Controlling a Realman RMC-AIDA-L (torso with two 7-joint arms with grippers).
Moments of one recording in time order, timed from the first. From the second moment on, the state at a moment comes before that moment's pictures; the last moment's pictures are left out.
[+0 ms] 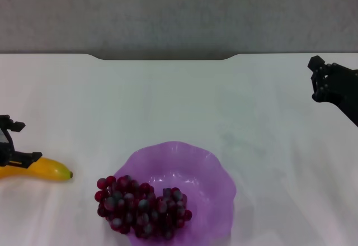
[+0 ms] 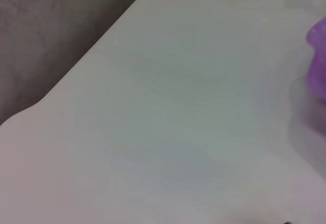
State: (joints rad) left arm -0.70 -2.05 0.24 0.98 2.81 1.41 -1.25; right arm 0.49 2.00 -1.61 -0.24 -0.17 -1.05 0.49
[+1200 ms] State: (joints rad) left arm -0.63 -2.05 0.56 0.86 2.81 1.11 -1.39; right arm 0.48 2.00 -1.61 -0.24 -0.21 -1.08 0.55
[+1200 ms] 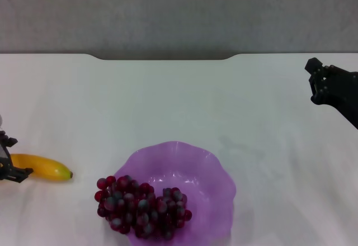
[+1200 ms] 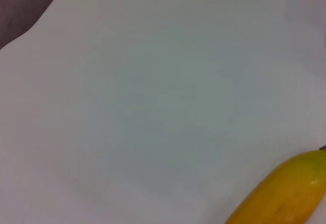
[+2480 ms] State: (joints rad) left arm -0.61 -2.05 0.68 0.82 2.82 1.00 -1.44; right arm 0.48 1.99 -1.61 -0.24 -0.21 -1.13 0.58
